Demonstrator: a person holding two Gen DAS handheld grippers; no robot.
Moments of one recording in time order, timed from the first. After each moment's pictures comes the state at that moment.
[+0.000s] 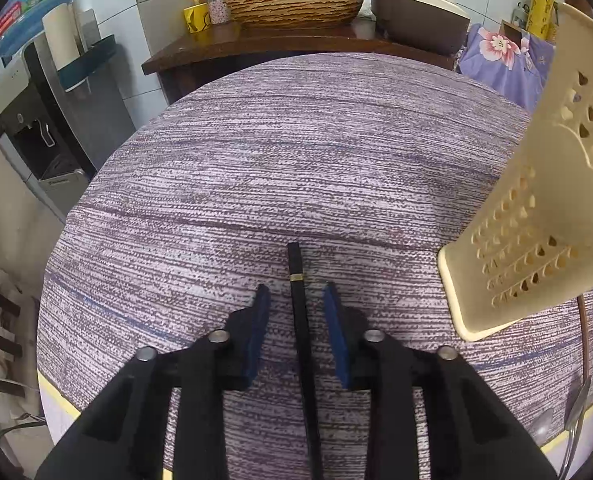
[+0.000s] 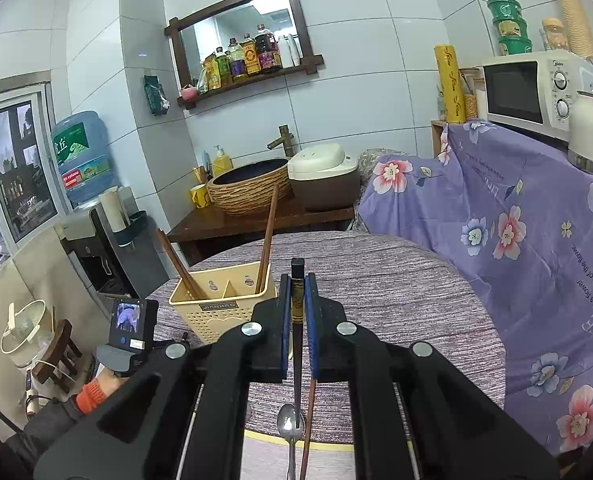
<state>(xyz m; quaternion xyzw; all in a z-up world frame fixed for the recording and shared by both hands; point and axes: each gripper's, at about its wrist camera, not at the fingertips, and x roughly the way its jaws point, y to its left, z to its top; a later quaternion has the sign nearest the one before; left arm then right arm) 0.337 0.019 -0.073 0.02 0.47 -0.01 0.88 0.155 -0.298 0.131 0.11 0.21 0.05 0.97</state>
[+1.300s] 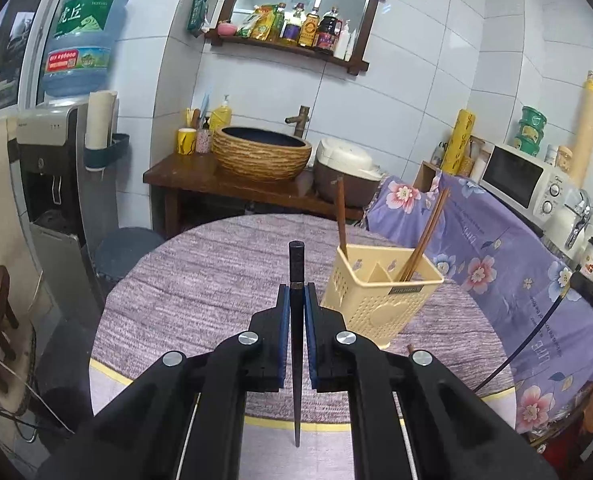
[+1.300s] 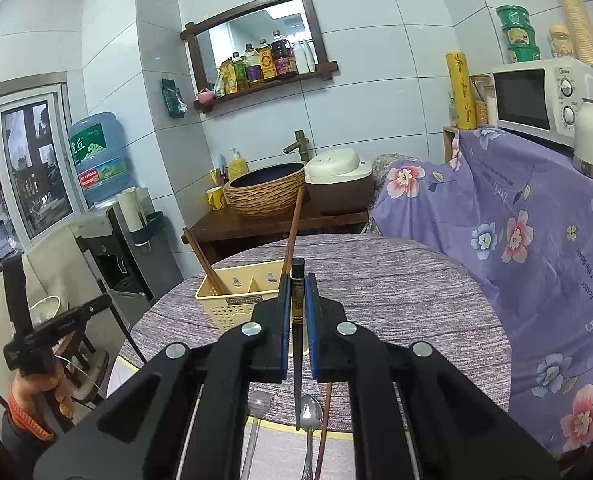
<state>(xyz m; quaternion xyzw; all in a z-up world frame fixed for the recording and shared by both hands) 0.178 0.057 0.093 -0.09 0.25 -0.11 0.96 0.131 -0.289 0.141 0.10 0.20 0.08 0.97</state>
